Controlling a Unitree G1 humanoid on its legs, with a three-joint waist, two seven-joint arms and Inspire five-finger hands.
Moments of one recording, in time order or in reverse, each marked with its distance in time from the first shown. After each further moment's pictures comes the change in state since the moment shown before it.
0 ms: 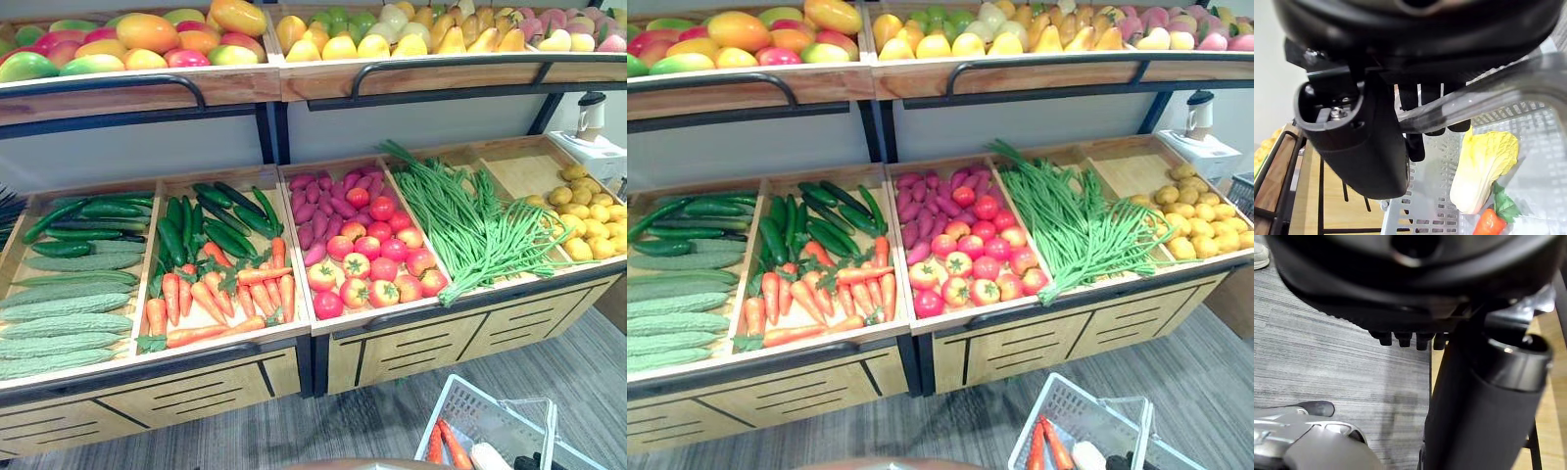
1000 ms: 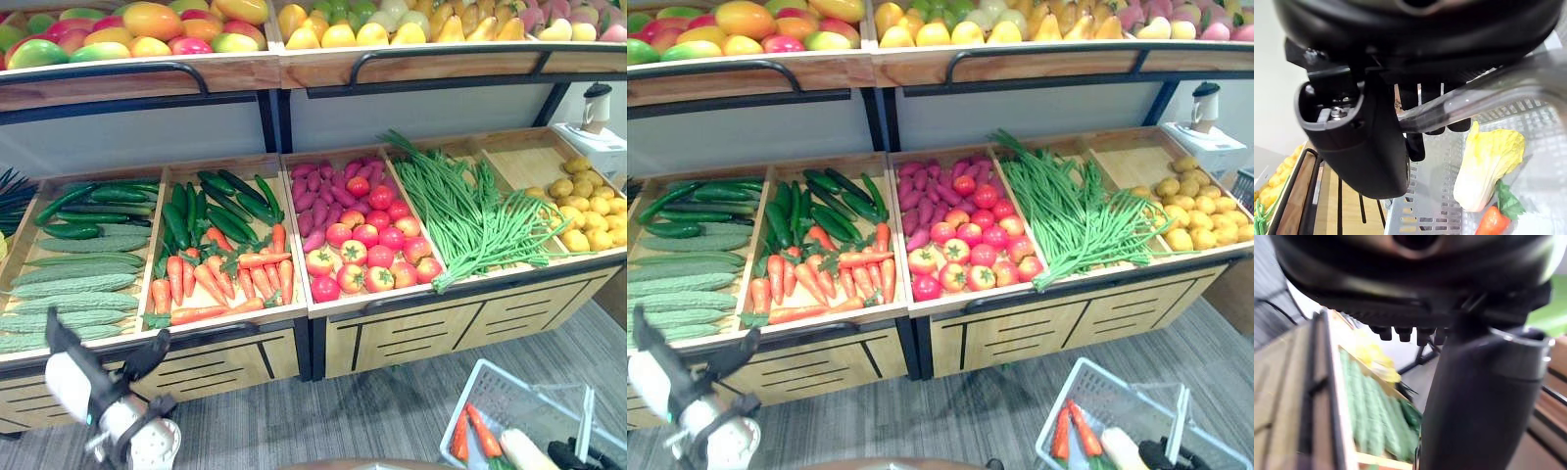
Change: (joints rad) left arm 0.013 0.106 0.064 -0.622 0.275 -0.181 0.728; right arm 0.048 -0.014 -0.001 -0.242 0.059 0.156 0.016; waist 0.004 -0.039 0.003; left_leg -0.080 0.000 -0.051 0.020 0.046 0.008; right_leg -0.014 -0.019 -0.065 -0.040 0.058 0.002
